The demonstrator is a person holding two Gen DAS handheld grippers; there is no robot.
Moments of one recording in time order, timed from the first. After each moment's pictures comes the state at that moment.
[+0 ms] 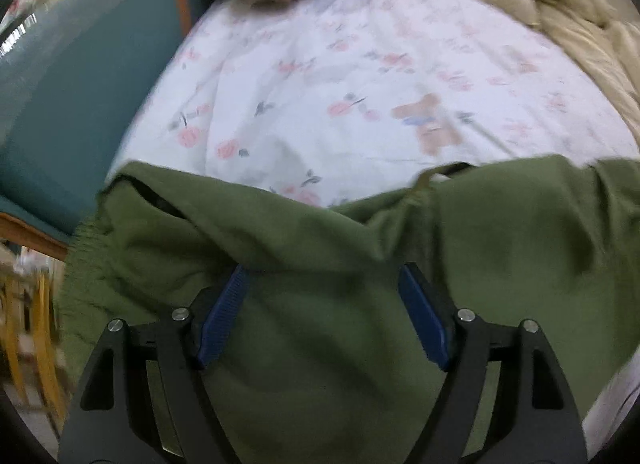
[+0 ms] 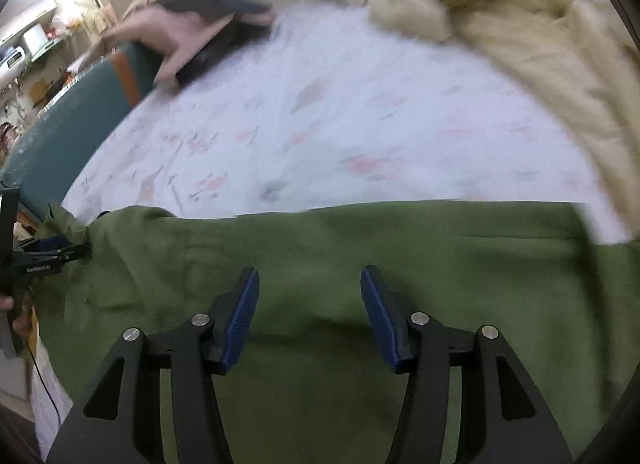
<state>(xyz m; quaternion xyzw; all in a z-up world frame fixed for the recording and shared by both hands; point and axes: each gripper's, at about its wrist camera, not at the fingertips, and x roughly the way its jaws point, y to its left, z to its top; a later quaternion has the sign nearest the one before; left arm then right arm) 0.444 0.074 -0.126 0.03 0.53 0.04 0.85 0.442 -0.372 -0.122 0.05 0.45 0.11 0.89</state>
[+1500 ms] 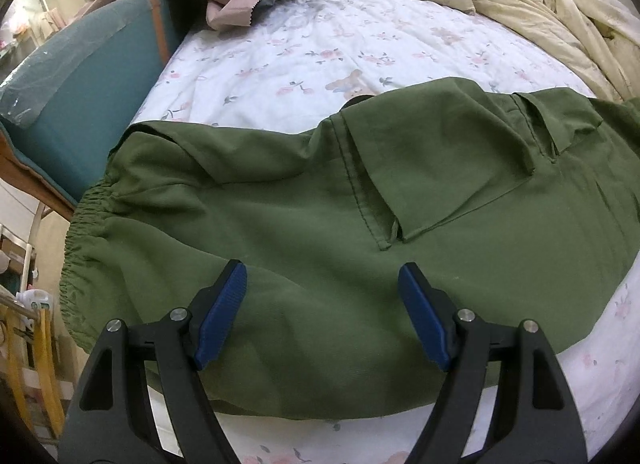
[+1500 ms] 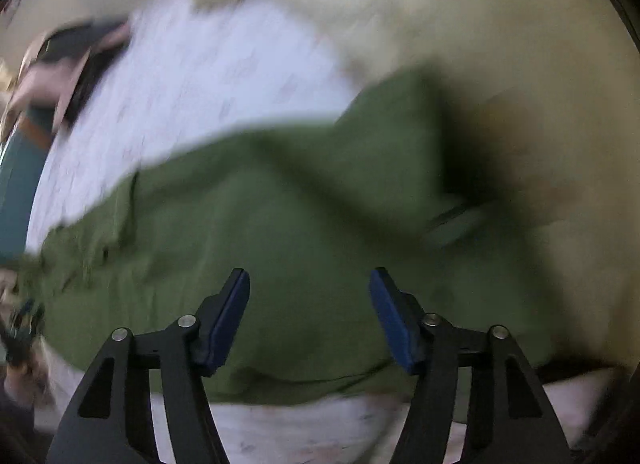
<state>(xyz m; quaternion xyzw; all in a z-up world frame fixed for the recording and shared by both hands) 0.360 0.037 -0.127 0.07 0.50 0.00 0.87 0.427 -0.571 -0.145 0.11 0.61 0.04 0.78</state>
